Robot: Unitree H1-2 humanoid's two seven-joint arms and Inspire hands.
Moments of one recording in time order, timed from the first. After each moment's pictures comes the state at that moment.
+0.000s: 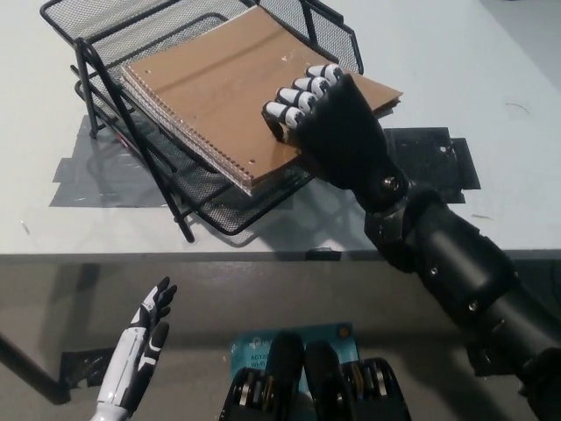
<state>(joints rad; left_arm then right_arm) 0.04 0.15 -0.03 0.10 0.18 -0.34 -0.03 -0.90 -0.19 0.60 0.57 -1.16 -0.34 -0.96</state>
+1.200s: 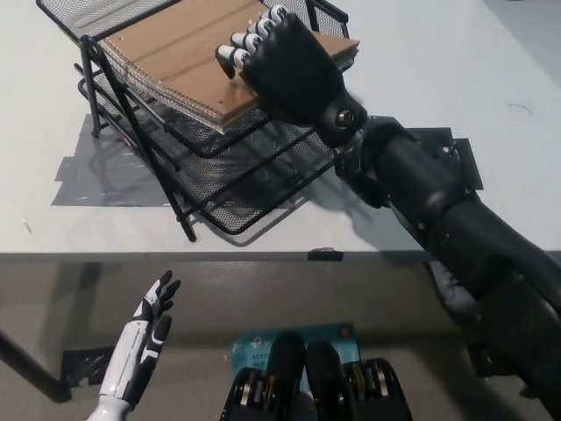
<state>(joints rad) 0.02 0.15 -0.03 0.09 0.18 -0.33 -0.03 -1.19 -0.08 0.71 1.15 -1.18 -0.34 -1.08</state>
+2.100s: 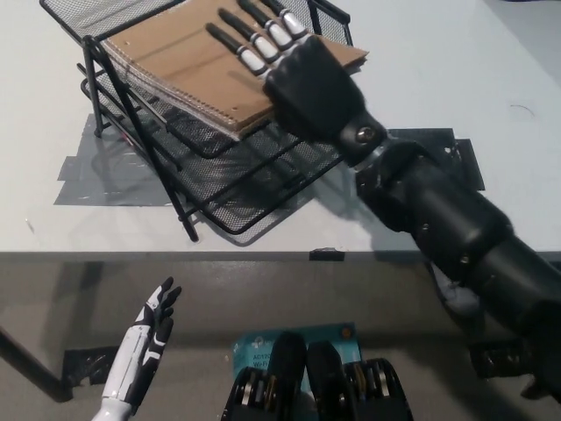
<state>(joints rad) 0.02 0.15 -0.03 0.13 0.18 -0.31 -0.03 -1.03 -0.22 0.70 0.71 -1.00 -0.22 -0.64</state>
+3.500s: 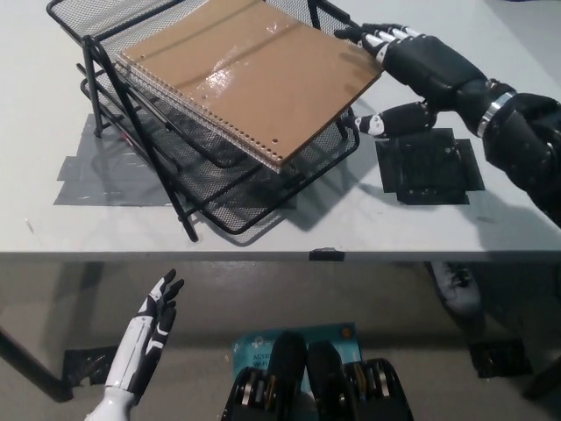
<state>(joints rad) -0.02 0.15 -0.03 0.15 0.18 -0.30 -0.03 -1.01 -0.59 0.73 0.25 -0.25 0.08 0.15</state>
